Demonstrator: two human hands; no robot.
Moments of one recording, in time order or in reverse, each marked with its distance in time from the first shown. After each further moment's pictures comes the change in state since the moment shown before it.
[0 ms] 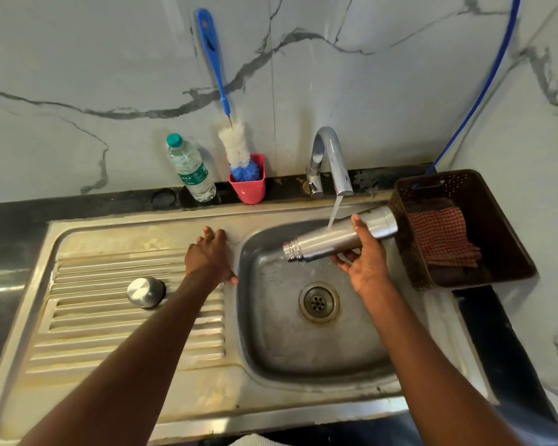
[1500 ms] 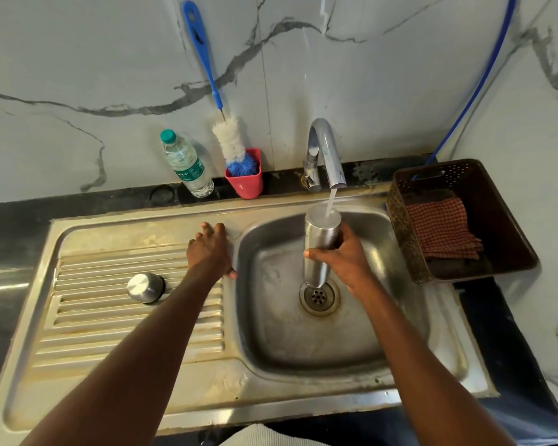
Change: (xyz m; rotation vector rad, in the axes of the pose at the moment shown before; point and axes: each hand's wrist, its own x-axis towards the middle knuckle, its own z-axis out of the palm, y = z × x) left_hand 0.002 0.010 0.001 0.049 -0.005 -0.038; right_hand 0.007 0.022 -0.007 -0.805 -0.286 -0.313
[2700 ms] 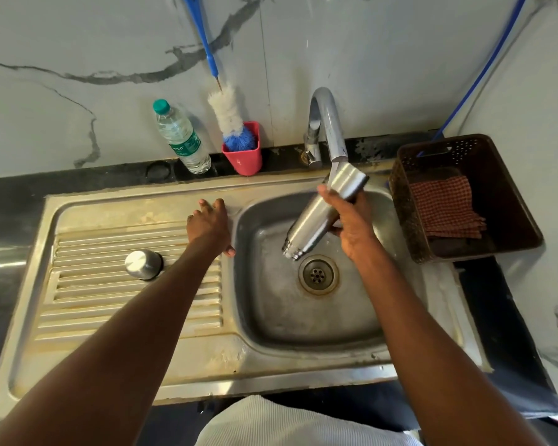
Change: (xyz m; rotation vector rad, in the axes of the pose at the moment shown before) left_hand 0.005 0.007 0.001 0.043 -0.002 -0.006; right_hand 0.011 -0.029 0.000 0.484 0.095 0.133
